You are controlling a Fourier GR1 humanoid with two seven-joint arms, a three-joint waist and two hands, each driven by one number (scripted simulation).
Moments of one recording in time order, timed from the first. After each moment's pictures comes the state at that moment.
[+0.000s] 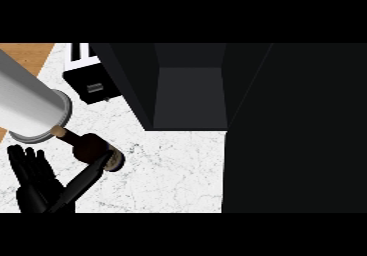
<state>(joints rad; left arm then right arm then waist) 0.20 0.00 -0.12 -1.80 0.09 0.89 -0.14 0.11 -0.09 -0.03 -2.37 -0.31 0.27 0.39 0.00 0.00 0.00</state>
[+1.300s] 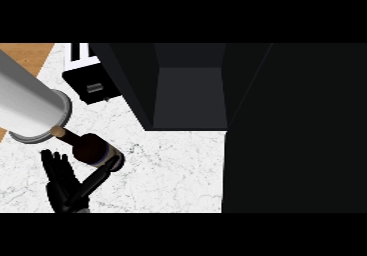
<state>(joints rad) 0.09 0.00 0.03 -1.28 0.48 0.63 -0.57 0.05 -0.09 -0.05 -2.37 -0.29 0.26 0.42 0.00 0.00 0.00</state>
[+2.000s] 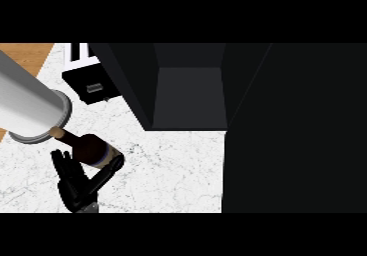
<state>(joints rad) -0.02 0.00 0.08 -1.01 0.66 0.46 -0.79 0.11 -0.06 -0.03 -2.37 -0.24 0.29 0.36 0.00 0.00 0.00</state>
